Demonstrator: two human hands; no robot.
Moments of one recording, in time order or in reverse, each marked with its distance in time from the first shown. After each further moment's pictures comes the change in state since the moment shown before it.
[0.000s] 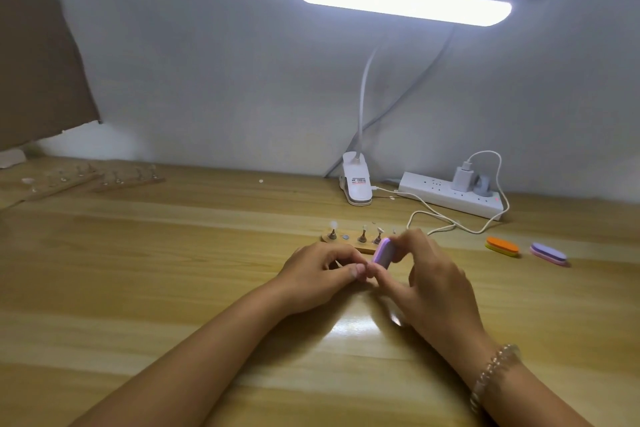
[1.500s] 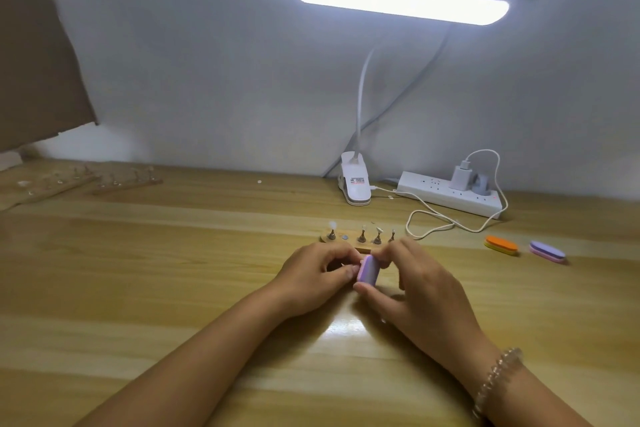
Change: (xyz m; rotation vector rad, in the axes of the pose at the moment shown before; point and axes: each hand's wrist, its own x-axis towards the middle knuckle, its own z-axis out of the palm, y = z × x) left_hand 0.000 -0.003 0.001 0.008 0.049 0.025; right_hand -0.003 -0.001 0.000 -0.101 -0.088 -0.119
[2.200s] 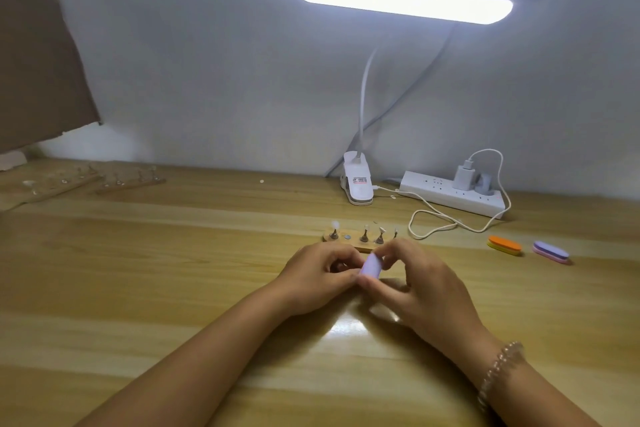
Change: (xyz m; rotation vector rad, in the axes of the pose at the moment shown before) left_hand 0.000 -0.001 -0.001 -0.015 -0.014 0.003; right_hand 0.002 0.003 -0.001 0.113 -0.053 0.094
